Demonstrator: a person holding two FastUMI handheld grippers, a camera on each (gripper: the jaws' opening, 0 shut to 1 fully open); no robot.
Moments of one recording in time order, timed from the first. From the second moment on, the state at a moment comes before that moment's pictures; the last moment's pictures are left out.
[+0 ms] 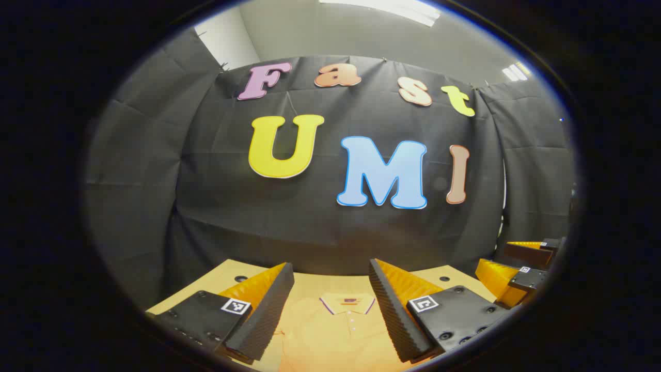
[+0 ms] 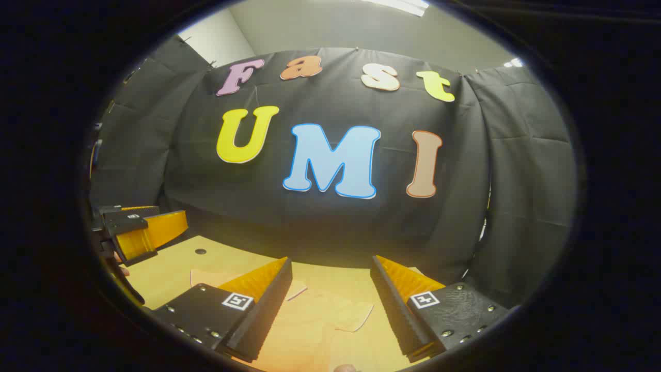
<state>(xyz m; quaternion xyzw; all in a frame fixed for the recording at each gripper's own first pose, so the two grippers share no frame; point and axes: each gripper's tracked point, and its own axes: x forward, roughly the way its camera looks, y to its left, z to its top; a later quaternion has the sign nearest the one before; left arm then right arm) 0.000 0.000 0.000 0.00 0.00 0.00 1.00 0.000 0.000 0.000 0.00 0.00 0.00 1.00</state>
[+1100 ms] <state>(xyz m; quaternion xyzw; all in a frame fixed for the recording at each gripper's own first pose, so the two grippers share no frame) 0.010 0.003 -0.021 0.01 0.03 0.03 1.00 0.046 -0.023 -0.053 0.03 0.07 0.00 1.00</state>
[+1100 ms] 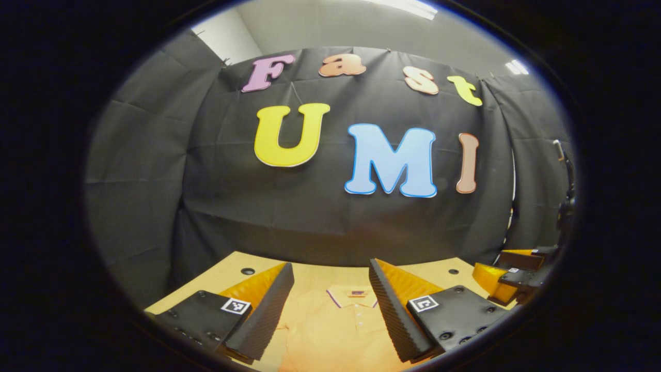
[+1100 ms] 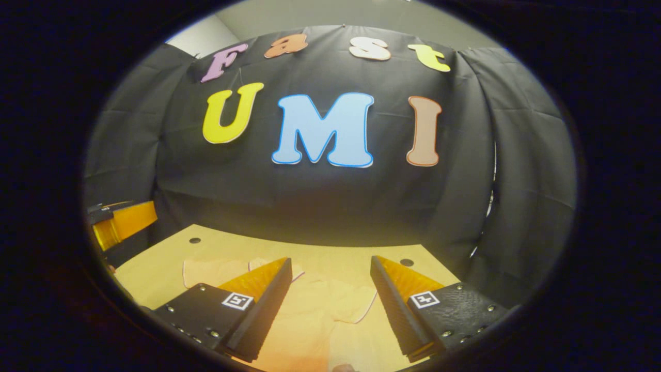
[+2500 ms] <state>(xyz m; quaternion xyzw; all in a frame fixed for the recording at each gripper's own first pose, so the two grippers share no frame) -0.021 0.019 -0.053 0.02 0.07 0.09 0.99 0.190 -0.091 -0.278 0.07 0.32 -0.07 0.94</state>
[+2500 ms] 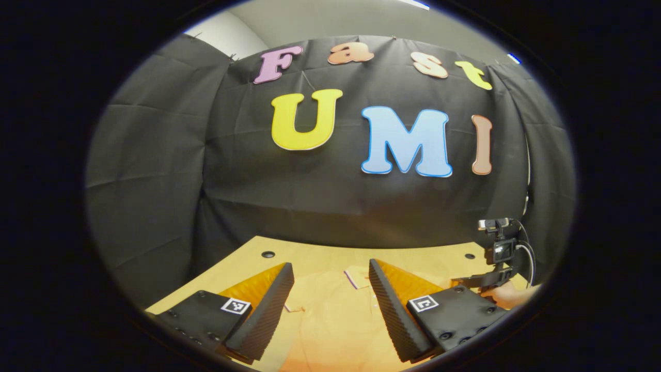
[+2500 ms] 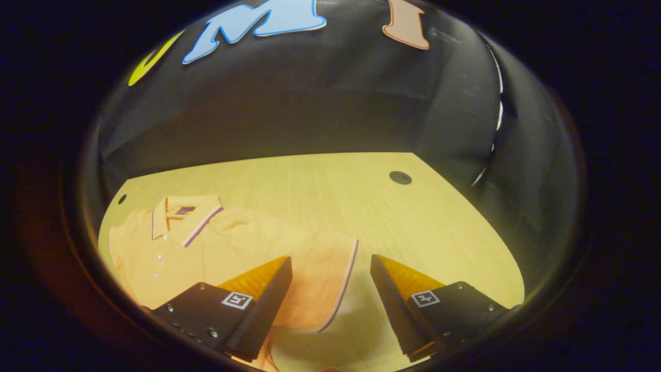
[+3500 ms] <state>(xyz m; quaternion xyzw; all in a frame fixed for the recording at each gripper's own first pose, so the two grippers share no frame) -0.041 0.023 -0.054 0.02 0.07 0.10 0.99 0.195 -0.079 -0.309 0.14 0.35 -0.05 0.92</state>
